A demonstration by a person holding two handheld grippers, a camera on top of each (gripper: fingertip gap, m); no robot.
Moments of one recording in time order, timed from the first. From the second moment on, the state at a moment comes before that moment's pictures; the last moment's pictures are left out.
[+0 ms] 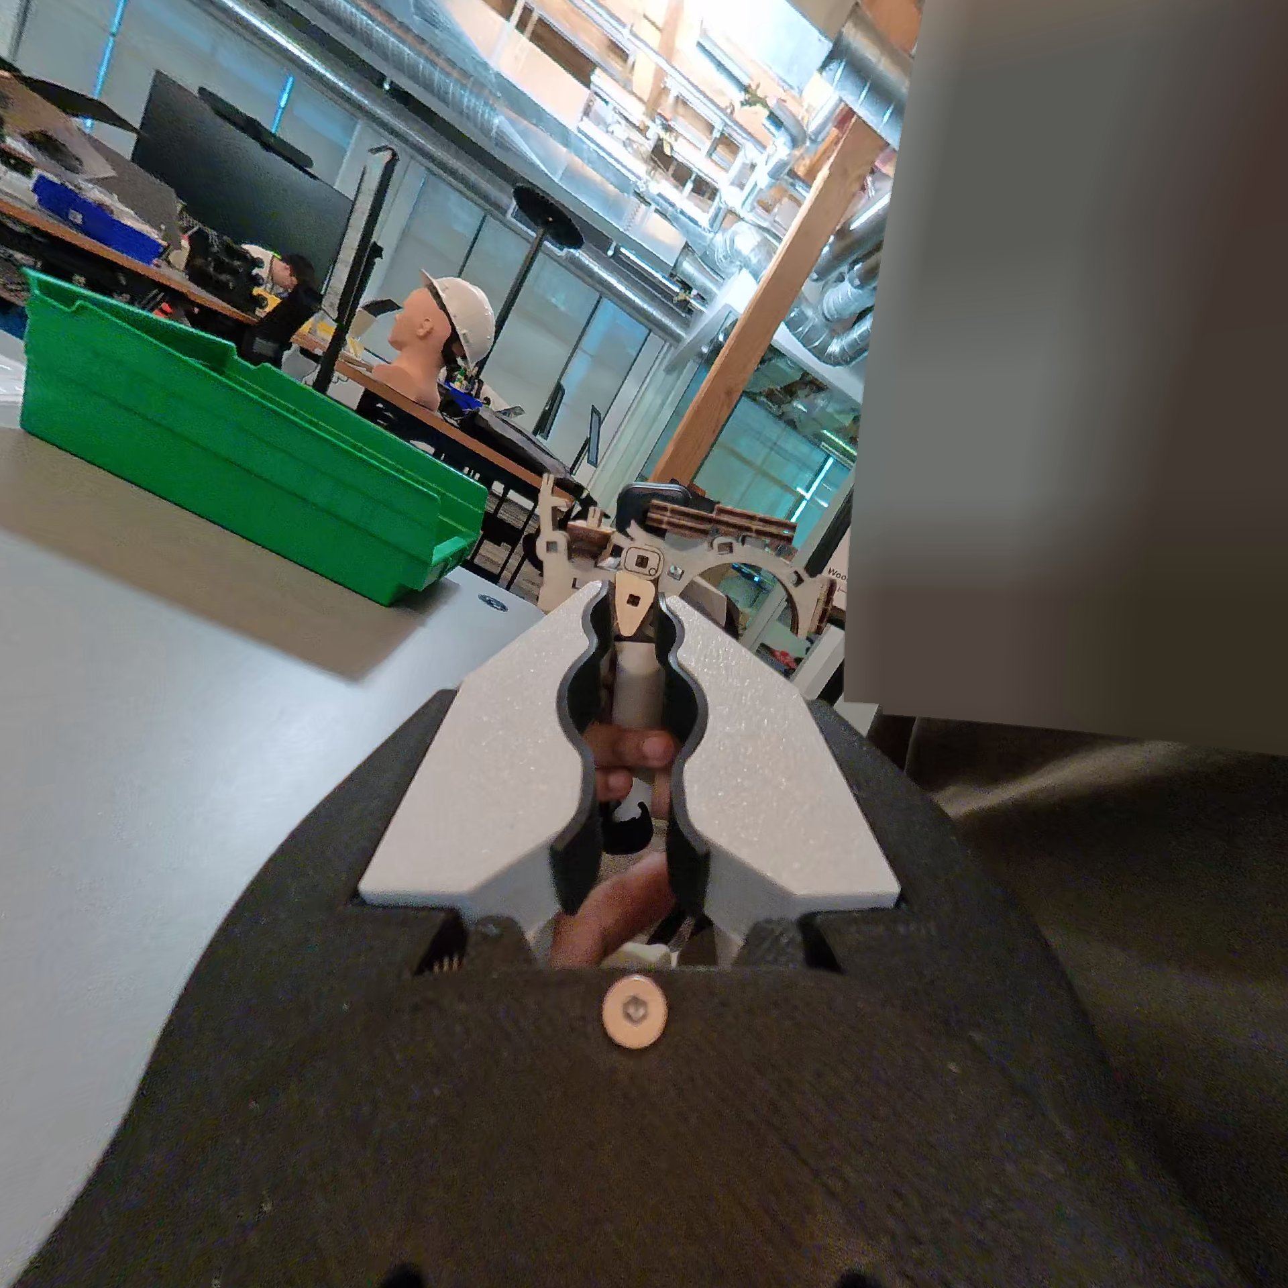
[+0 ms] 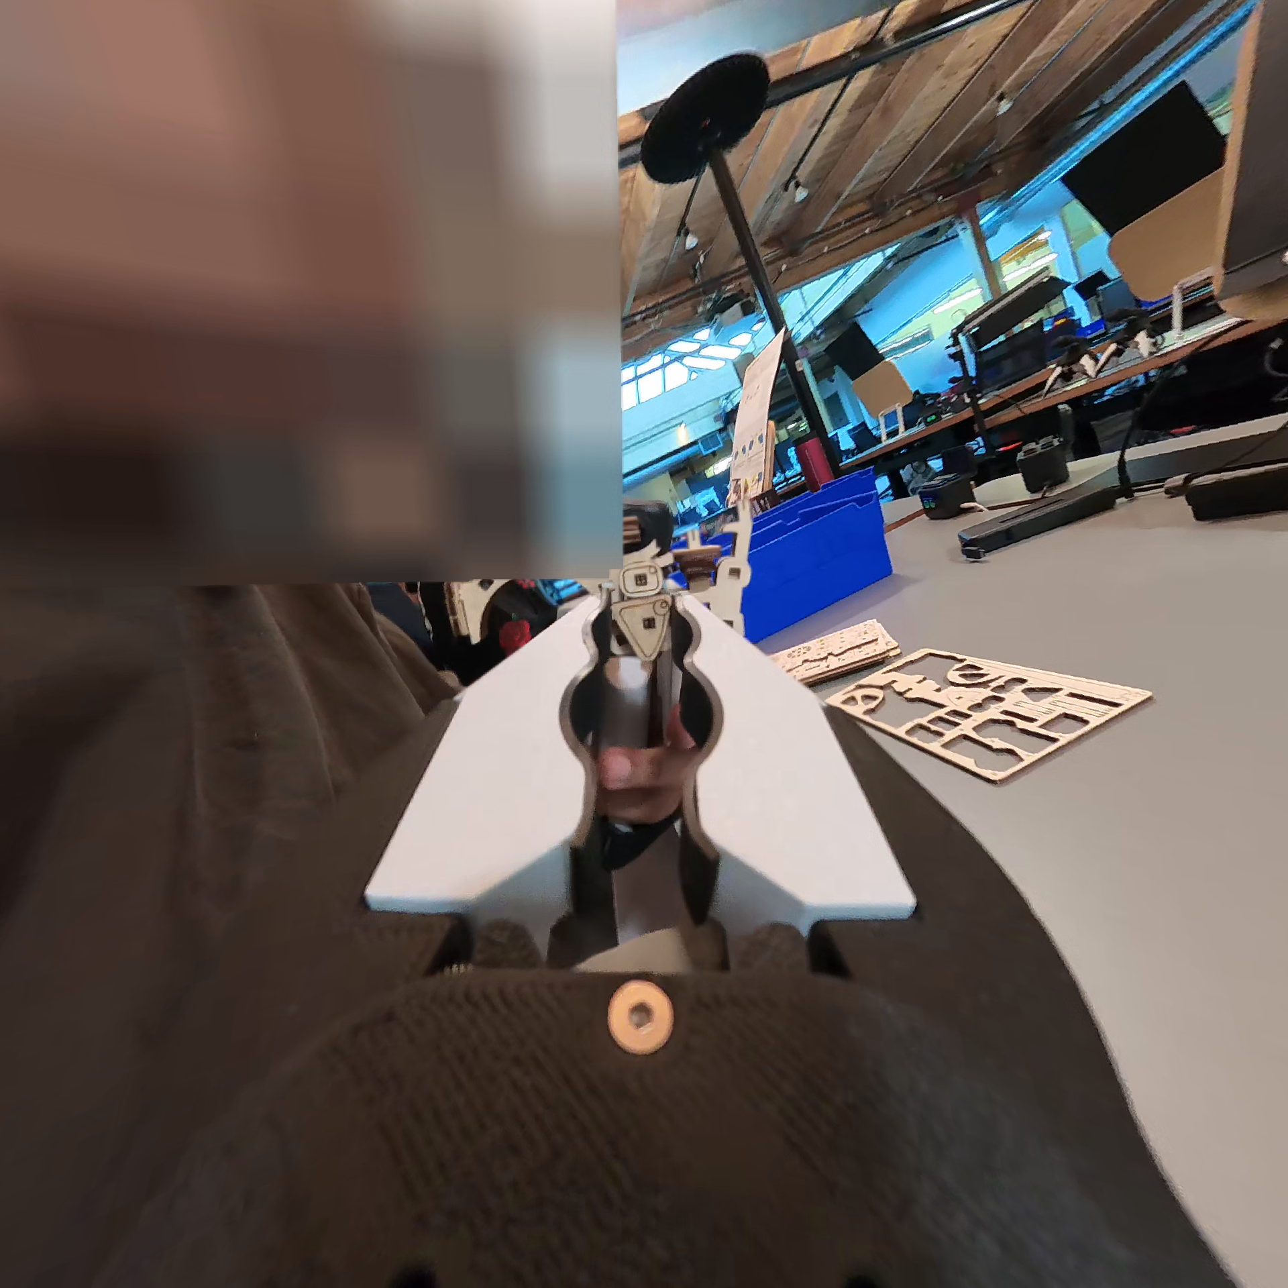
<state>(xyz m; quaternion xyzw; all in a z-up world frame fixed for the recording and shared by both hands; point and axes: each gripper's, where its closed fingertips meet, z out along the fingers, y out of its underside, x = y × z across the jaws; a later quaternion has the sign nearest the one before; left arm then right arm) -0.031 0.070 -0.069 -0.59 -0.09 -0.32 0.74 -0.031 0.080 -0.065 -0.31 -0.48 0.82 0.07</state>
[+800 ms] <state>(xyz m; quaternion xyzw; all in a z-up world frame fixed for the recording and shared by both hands) -0.047 0.071 -0.074 -0.56 -0.16 -0.36 0.73 -0.044 0.081 -0.077 -0.37 -0.43 0.83 -0.01</state>
